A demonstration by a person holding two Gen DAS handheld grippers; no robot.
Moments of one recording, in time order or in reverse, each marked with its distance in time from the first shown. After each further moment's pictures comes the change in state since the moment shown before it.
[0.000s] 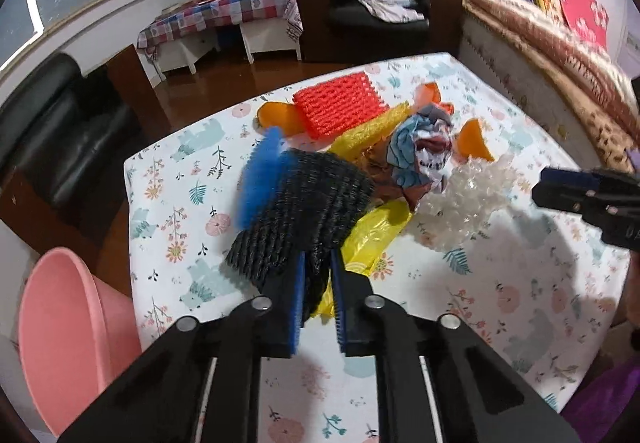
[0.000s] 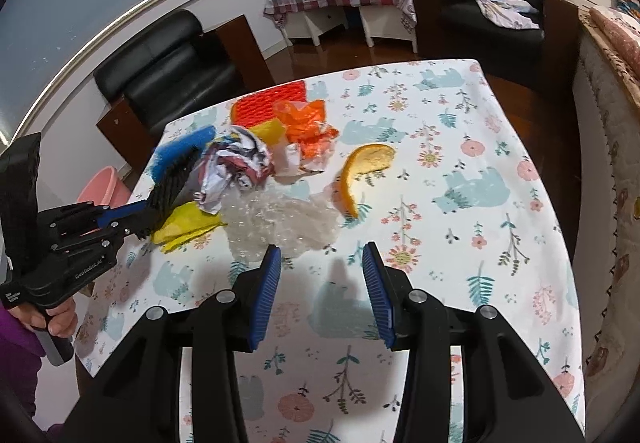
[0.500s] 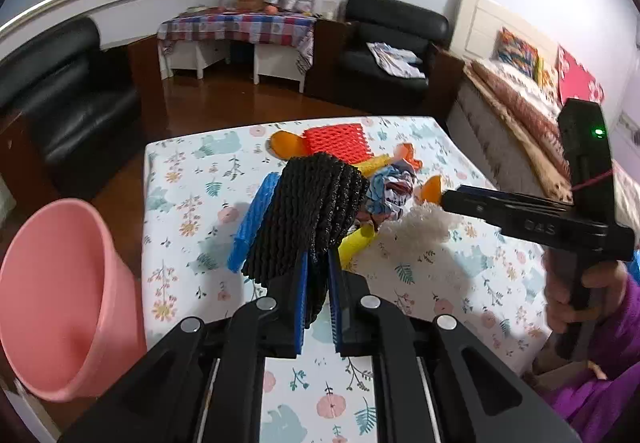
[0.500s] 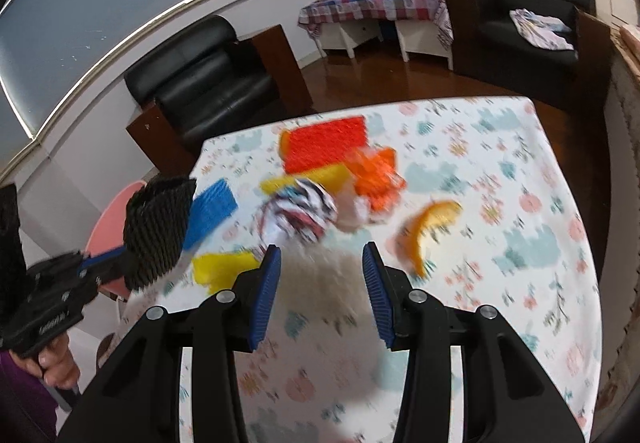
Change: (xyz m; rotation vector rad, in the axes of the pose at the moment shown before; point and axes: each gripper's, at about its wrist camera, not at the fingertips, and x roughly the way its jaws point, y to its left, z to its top) left arm -0.066 0.020 -0.024 -0.206 -0.135 -0.107; right arm 0.011 0.036 0.038 -0.053 -0.043 0.103
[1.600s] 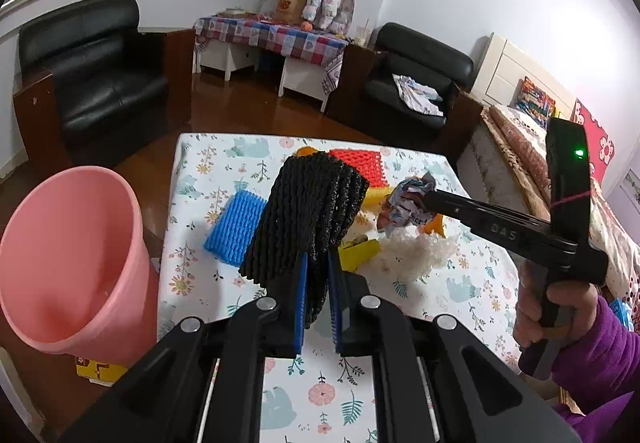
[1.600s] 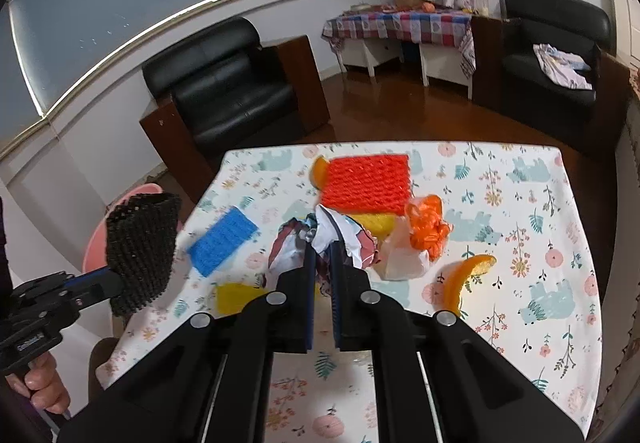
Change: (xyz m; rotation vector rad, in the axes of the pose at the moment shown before) left arm -0.034 0.017 -0.010 -0.154 -0.084 0.016; right arm 0.000 0.037 0.016 -0.104 -0.051 0.016
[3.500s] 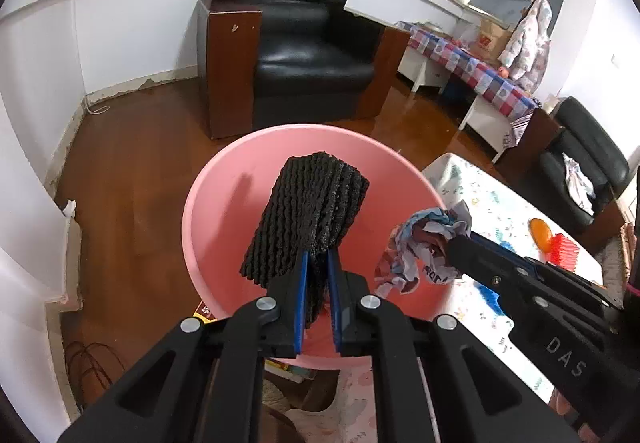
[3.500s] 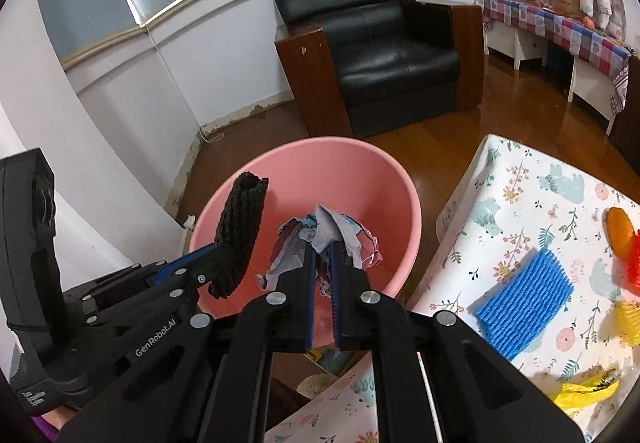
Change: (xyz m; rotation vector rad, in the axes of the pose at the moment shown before) left arm -0.042 0.203 -0.023 -0.448 -0.017 0.502; right arm 0.124 0.261 0.010 -0.282 0.195 0.319
